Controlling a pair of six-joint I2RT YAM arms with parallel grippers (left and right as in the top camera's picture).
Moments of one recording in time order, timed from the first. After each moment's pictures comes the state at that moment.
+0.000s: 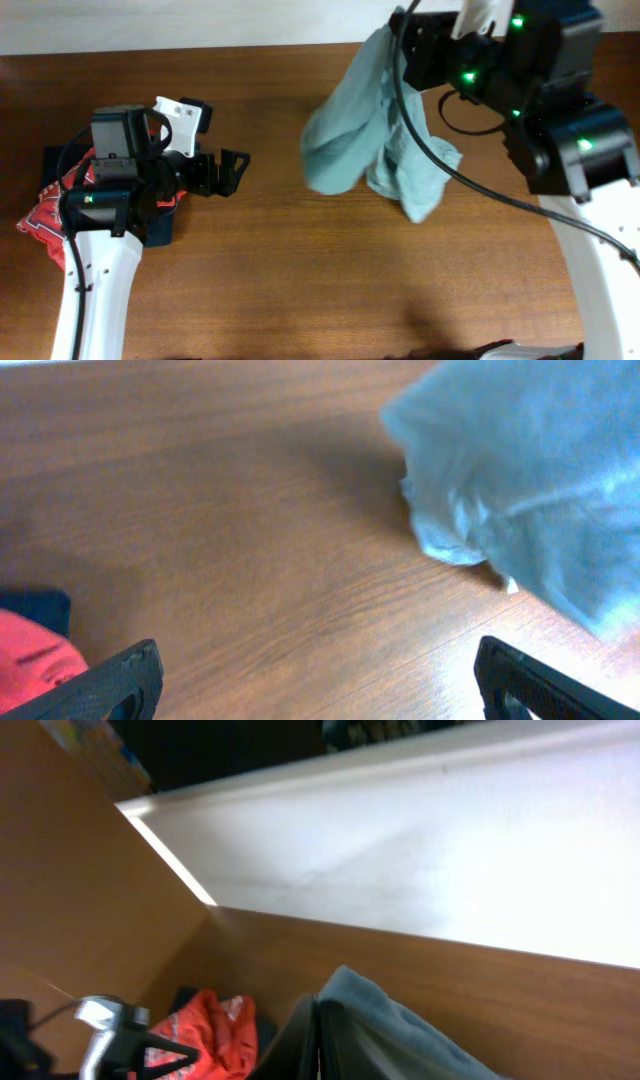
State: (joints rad) left arm 0.01 1.30 1.24 -0.75 0.49 0.13; right arm 0.28 1.49 1.95 -0.71 -0.34 0.31
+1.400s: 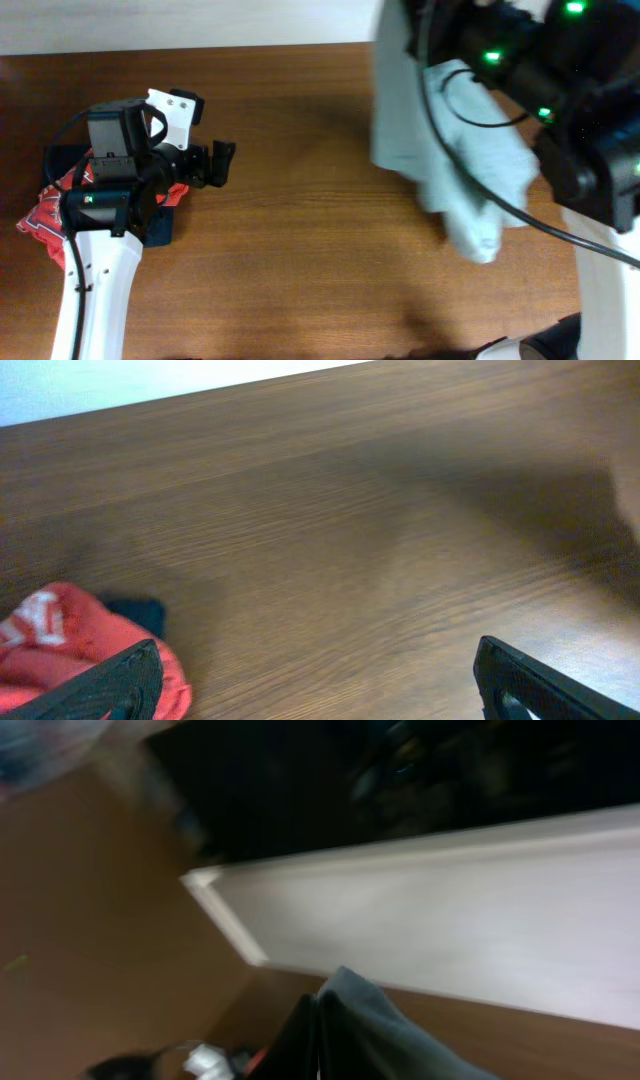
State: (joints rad) left arm 0.01 1.30 1.24 -0.69 0.31 0.17; right arm 0.39 1.61 2.38 -0.84 -0.29 0.42
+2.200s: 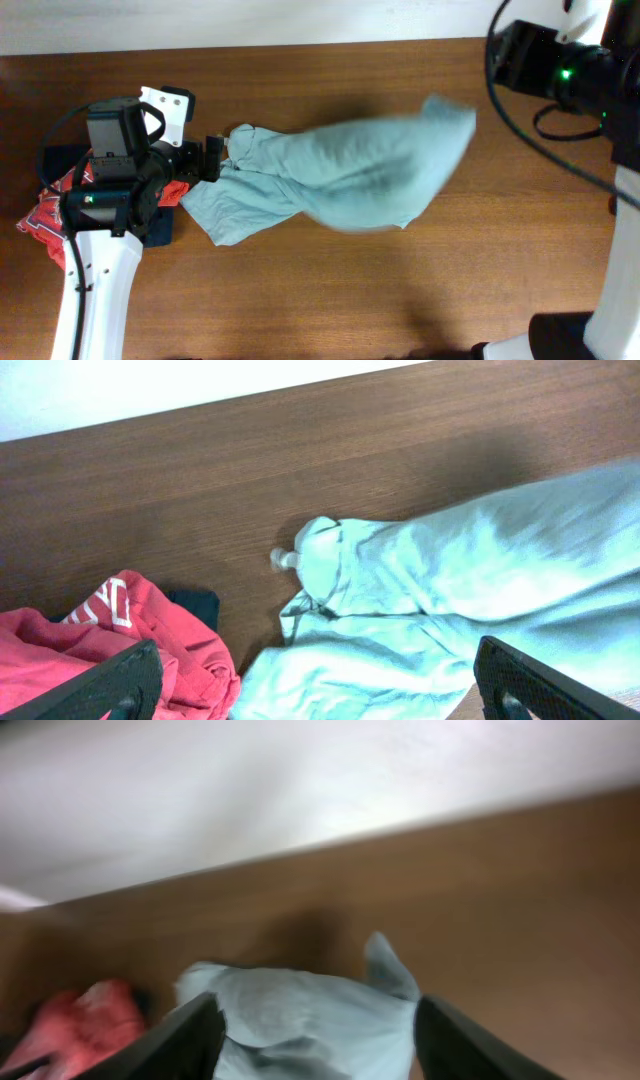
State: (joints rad) left arm 0.01 1.30 1.24 -0.67 0.19 0.17; right arm -0.01 1.65 2.38 -1.41 -0.13 0.28
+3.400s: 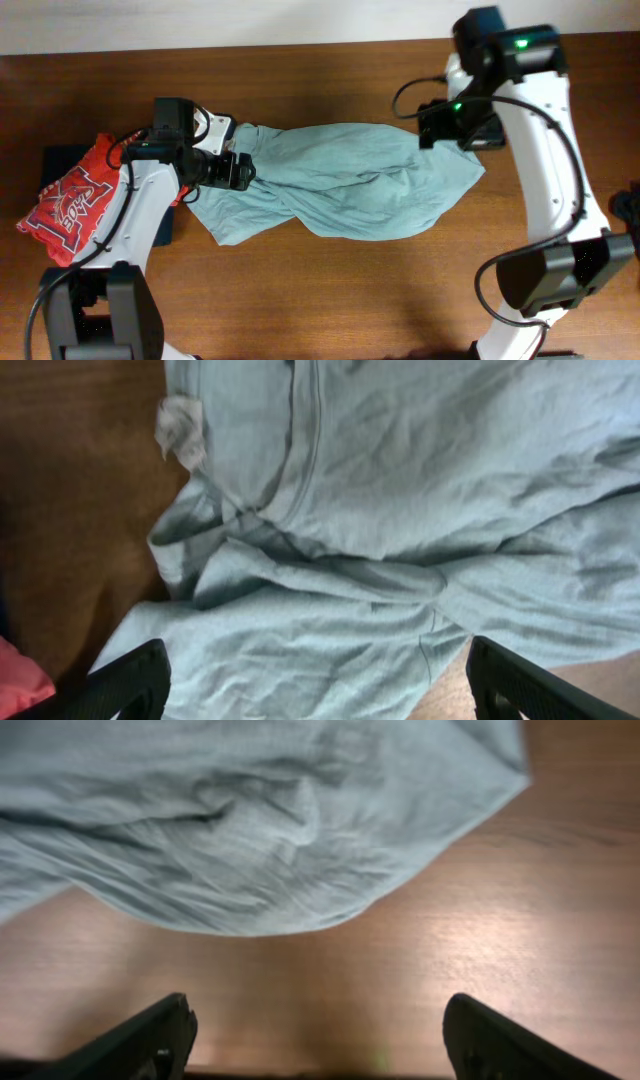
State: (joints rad) left arm -0.03 1.71 1.25 -0.70 0.30 0.16; right arm 0.14 1.94 2.08 -1.65 -0.07 0.16
